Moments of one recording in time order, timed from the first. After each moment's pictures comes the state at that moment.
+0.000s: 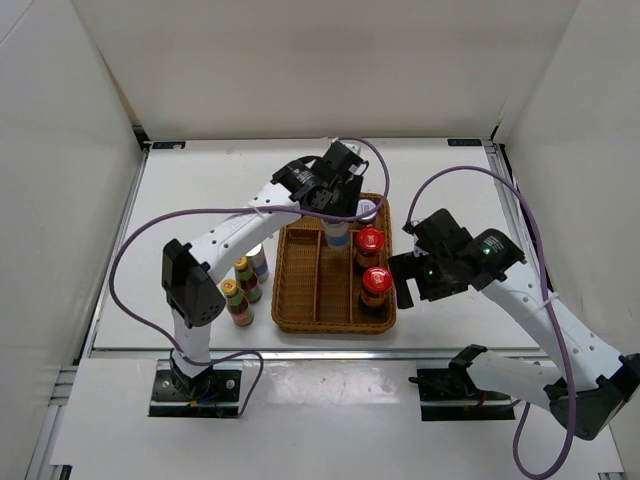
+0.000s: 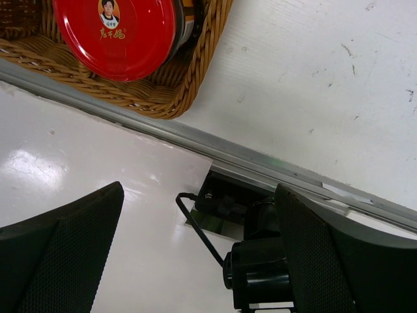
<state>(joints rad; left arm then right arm) -0.83 1.89 1.98 -0.98 -0.25 -0.43 0.68 1.05 1.17 -1.31 -0.01 0.31</state>
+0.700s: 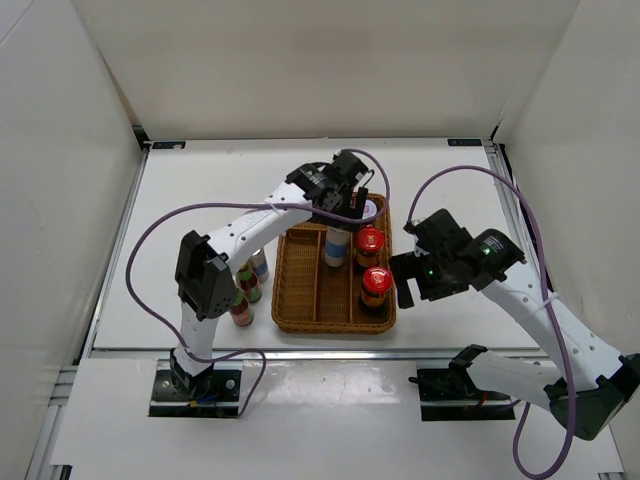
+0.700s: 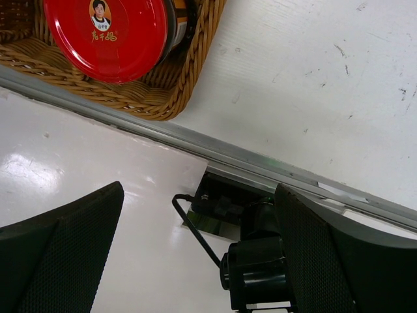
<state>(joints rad) -0.81 1.99 1.94 -1.00 -0.26 -0.45 0.68 1.05 1.17 -1.31 0.01 0.31</state>
